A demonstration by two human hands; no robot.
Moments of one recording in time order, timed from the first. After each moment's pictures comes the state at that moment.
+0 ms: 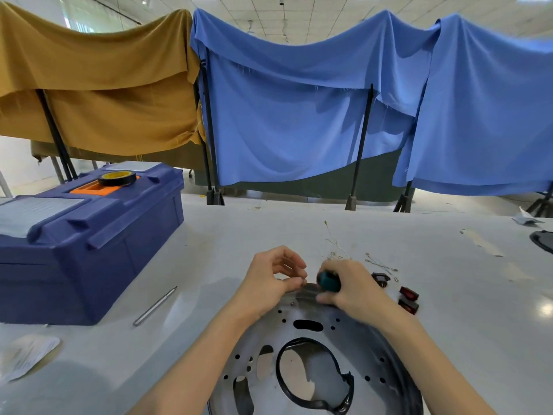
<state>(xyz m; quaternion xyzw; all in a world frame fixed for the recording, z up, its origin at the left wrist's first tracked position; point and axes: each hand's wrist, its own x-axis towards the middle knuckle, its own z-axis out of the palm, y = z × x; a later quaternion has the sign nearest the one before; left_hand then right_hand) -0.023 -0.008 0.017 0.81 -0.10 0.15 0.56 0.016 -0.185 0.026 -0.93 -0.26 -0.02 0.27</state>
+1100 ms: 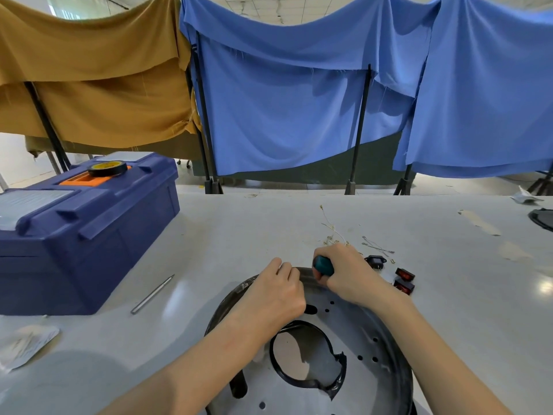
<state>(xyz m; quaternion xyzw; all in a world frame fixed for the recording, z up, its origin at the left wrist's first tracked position) -0.048 -0.033 0.006 0.89 -0.24 0.22 -0.32 0.013 -0.184 0.028 -0.93 -0.26 0.00 0.27</state>
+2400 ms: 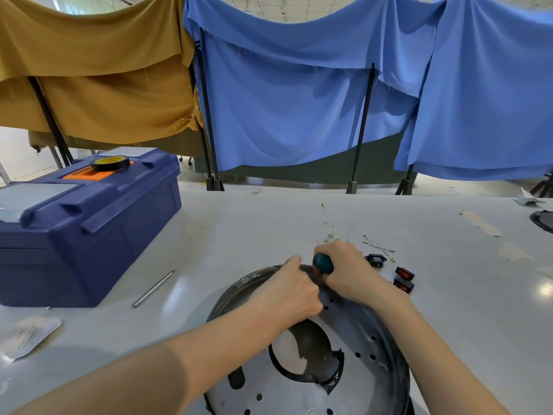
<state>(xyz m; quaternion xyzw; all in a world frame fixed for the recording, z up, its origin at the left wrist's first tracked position) -0.046 -0.056 0.019 0.86 -0.34 0.06 -0.37 0.014 -0.183 0.027 -0.93 -0.27 -0.02 0.25</state>
